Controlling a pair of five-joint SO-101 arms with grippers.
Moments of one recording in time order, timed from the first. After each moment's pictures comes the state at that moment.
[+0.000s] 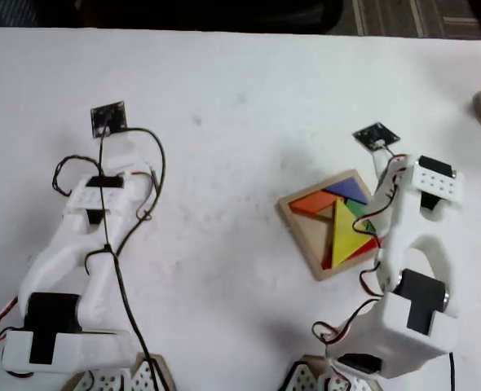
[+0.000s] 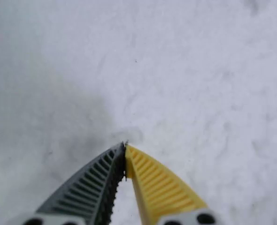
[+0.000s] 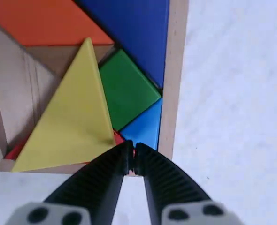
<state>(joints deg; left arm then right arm) -5.6 -5.2 43.4 34.6 20.8 19.3 6.0 20.7 64.9 50.2</state>
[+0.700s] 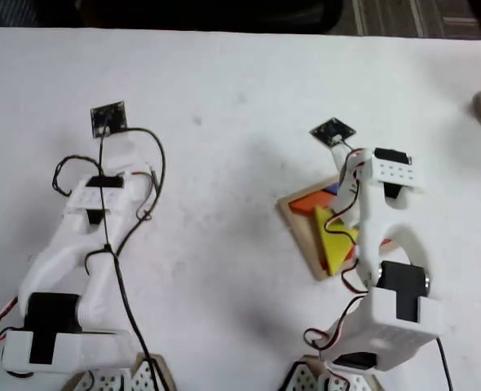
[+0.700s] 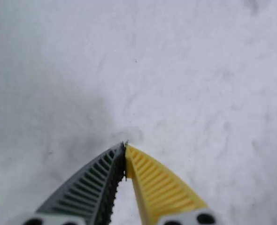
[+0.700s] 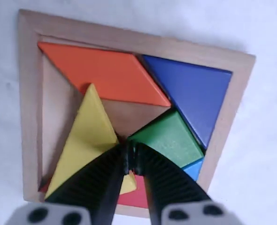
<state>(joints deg) -5.6 -5.2 43.4 34.6 20.8 8.3 8.0 20.7 63.3 46.6</state>
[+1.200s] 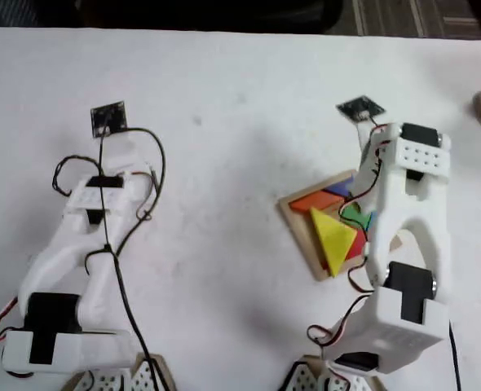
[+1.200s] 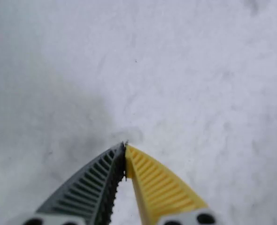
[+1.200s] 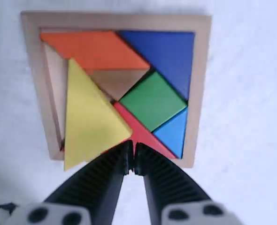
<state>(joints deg) -5.6 -5.2 43.4 34.6 20.8 13.3 8.0 5.5 84.4 43.1</state>
